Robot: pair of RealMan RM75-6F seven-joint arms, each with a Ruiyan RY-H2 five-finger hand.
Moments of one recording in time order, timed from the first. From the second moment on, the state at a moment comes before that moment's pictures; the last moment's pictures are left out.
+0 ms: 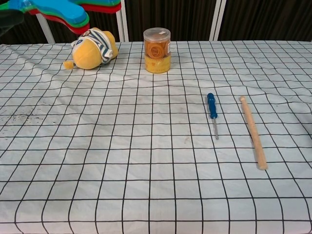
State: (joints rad) left arm -0.39 -1.16 -0.20 -1.96 1.46 1.18 -0.47; right arm 0.08 -1.10 0.06 -1.72 -1.40 1.39 0.04
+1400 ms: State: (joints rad) left arm -0.71 -1.52 -0.17 -1.61 0.80 0.96 0.45; right arm 0.08 -1.10 0.06 -1.72 -1.38 1.37 0.04
